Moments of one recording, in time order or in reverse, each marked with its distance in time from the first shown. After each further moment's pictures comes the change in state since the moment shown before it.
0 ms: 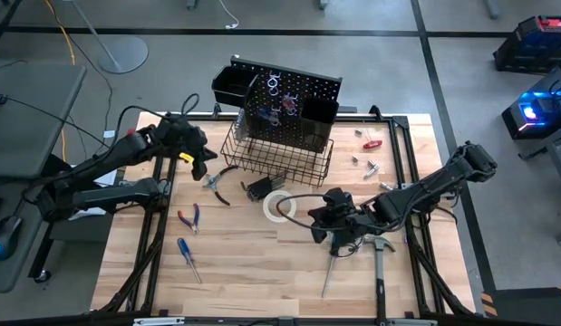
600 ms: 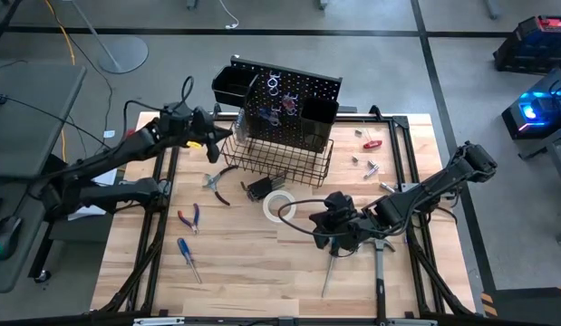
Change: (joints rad) left arm 0.054 0.101 0.000 0.434 -0.015 -0.008; right arm 0.041 0.000 0.000 -0.008 -0.019 -0.003
